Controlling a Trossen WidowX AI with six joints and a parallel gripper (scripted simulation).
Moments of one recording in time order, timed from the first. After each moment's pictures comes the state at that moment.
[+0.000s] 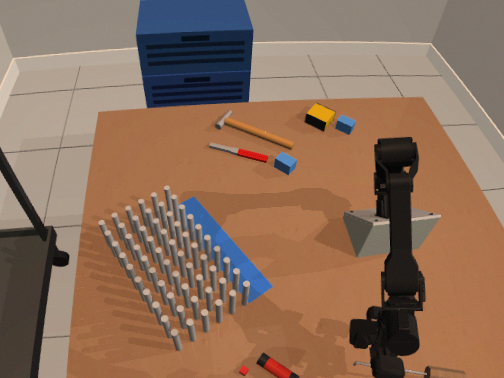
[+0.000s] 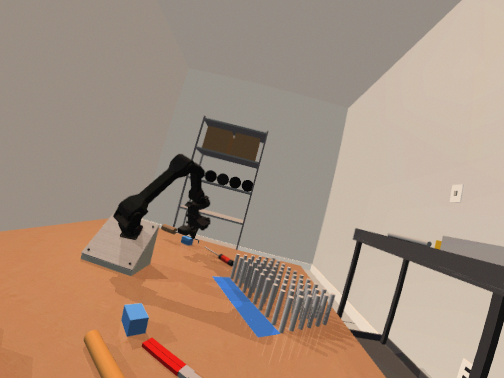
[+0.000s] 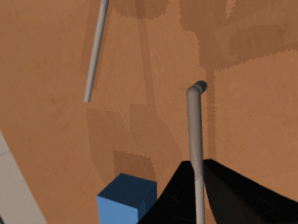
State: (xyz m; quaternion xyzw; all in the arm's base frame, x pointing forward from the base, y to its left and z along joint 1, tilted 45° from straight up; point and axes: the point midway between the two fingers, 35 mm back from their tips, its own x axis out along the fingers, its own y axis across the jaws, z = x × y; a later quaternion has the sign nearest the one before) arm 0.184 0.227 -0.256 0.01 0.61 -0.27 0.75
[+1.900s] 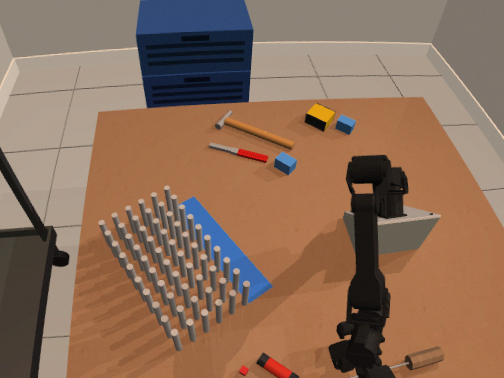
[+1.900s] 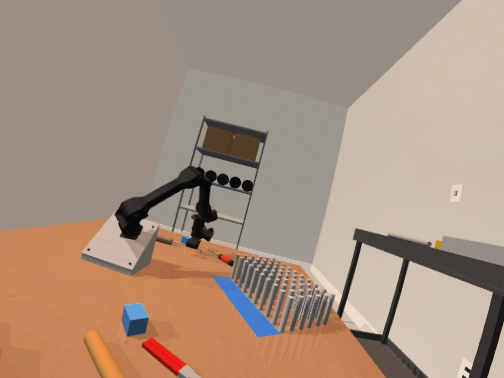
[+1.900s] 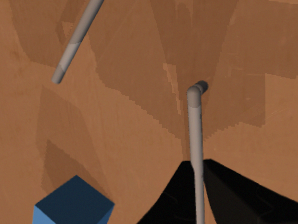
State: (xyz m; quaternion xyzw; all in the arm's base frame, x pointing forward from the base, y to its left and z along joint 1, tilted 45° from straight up) arm 0.205 0.189 -0.298 -0.10 0.71 -0.14 0.68
